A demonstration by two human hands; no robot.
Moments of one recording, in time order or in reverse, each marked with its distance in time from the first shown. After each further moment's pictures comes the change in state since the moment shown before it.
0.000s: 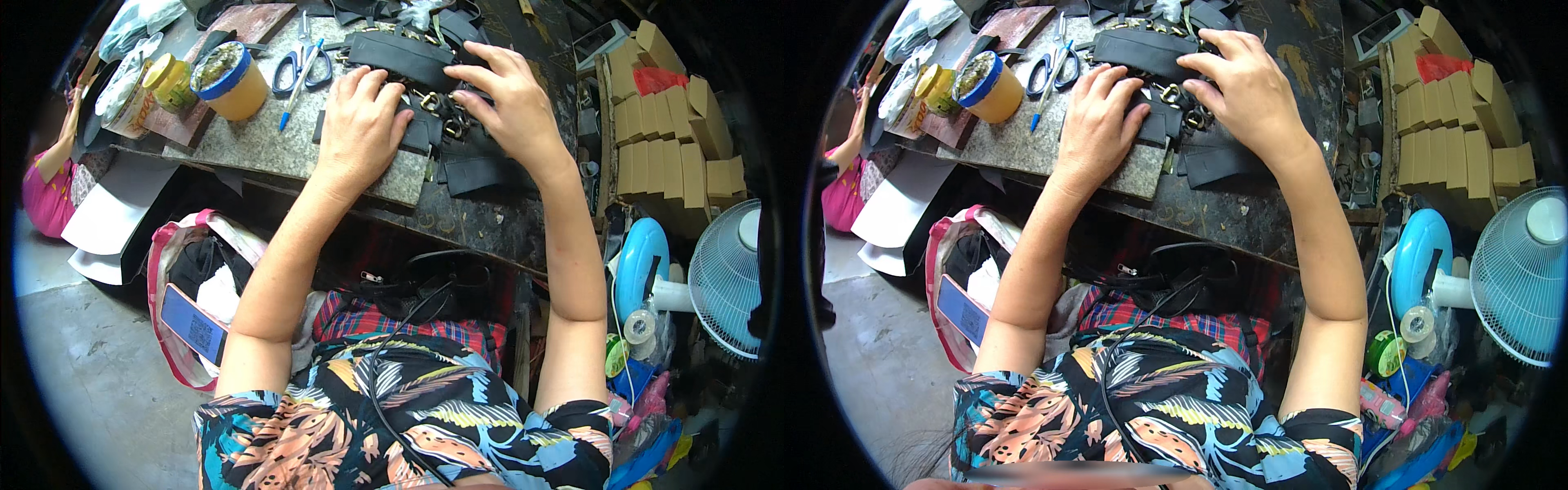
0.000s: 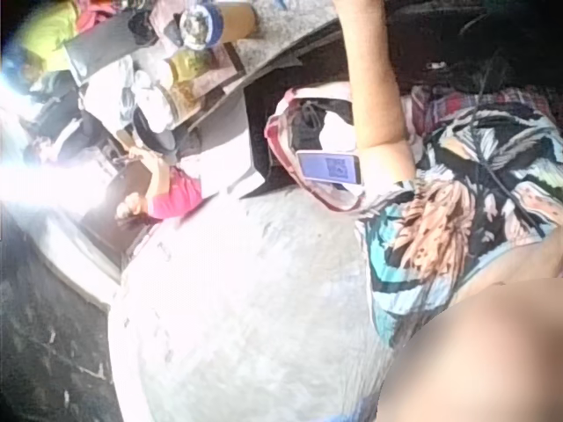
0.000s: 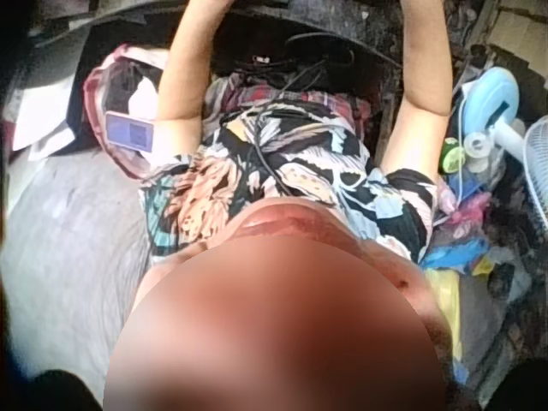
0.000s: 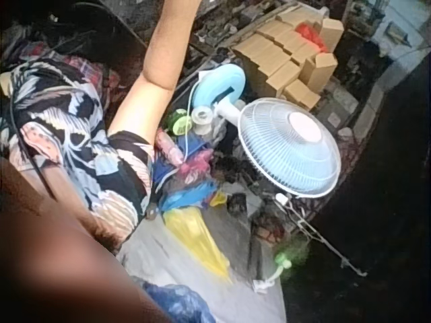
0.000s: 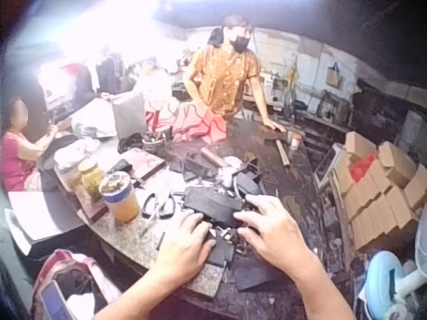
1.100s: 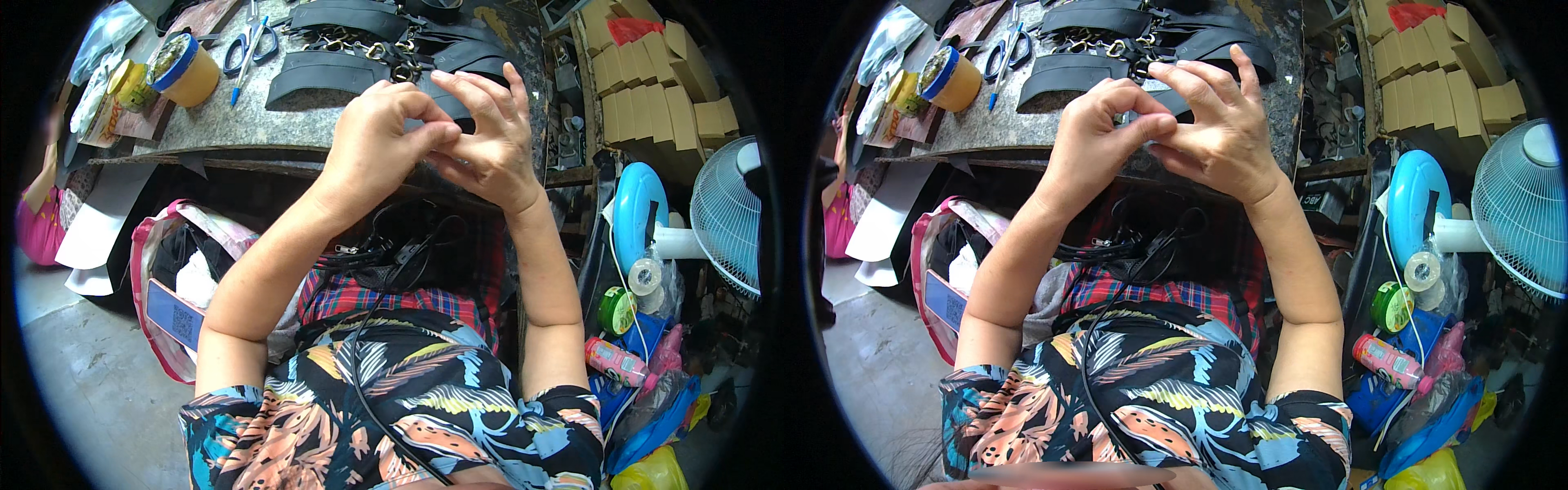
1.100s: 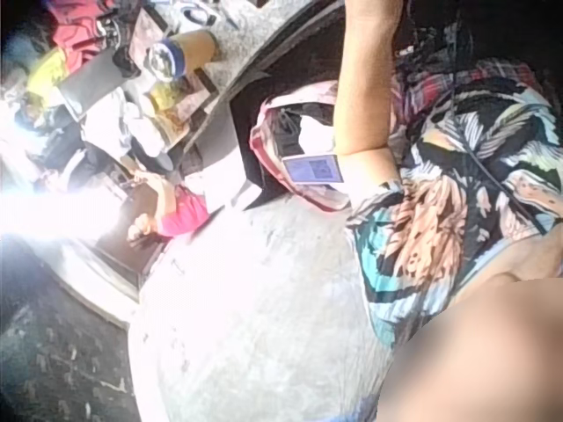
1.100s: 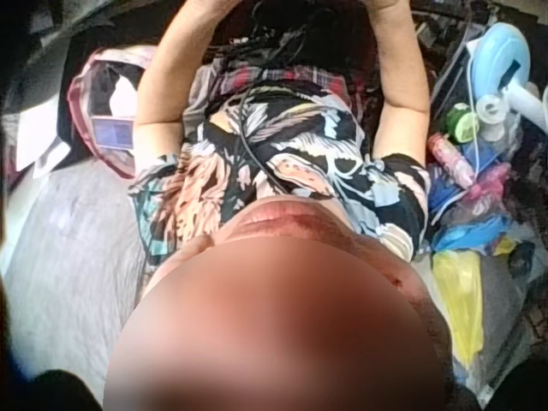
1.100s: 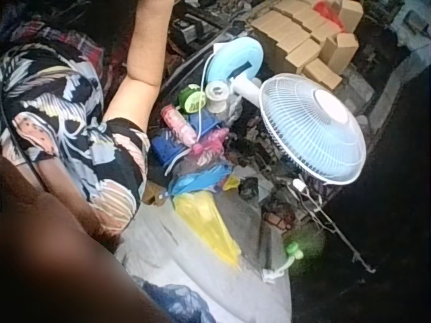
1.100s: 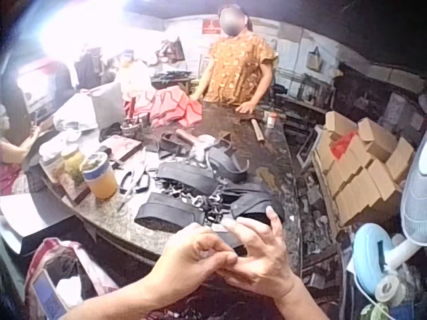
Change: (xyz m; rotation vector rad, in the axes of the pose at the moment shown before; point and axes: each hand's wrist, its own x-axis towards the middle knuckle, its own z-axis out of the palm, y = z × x) left_hand -0.014 0.093 -0.033 -0.727 -0.228 -0.144; right_hand -0.096 -0.058 -0.029 -0.026 0.096 -0.055
